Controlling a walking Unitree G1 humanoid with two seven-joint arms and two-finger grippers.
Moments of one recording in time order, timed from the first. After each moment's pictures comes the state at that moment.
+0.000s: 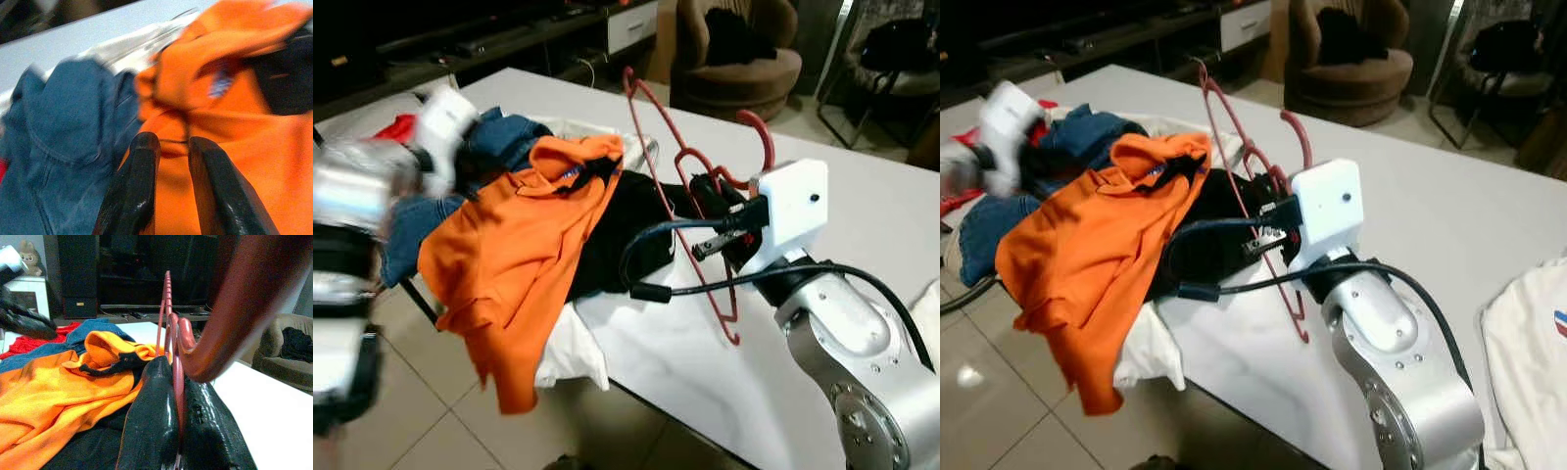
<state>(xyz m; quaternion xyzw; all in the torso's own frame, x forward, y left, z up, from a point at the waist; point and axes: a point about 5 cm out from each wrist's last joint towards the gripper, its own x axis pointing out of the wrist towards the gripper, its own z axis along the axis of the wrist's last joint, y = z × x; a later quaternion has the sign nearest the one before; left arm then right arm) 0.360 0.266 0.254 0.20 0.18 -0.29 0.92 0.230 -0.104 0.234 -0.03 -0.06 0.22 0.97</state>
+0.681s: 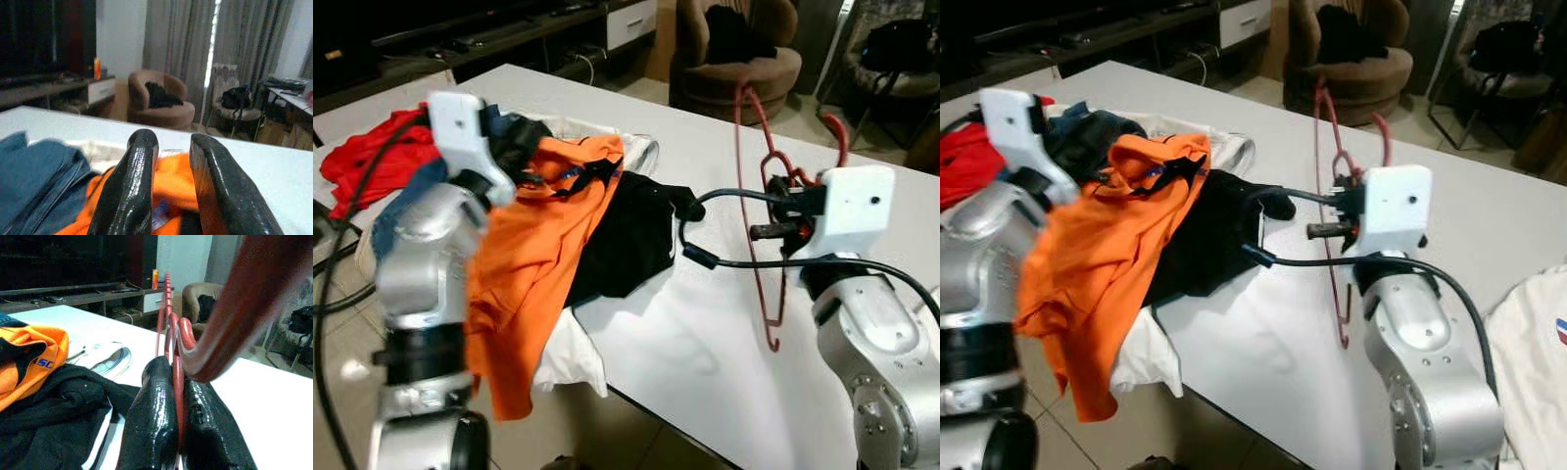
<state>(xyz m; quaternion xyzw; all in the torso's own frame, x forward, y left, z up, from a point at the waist) 0.332 0.173 0.239 -0.04 -0.08 -0.17 0.98 0.239 -0.151 0.223 -0.03 -0.02 0.03 1.00</state>
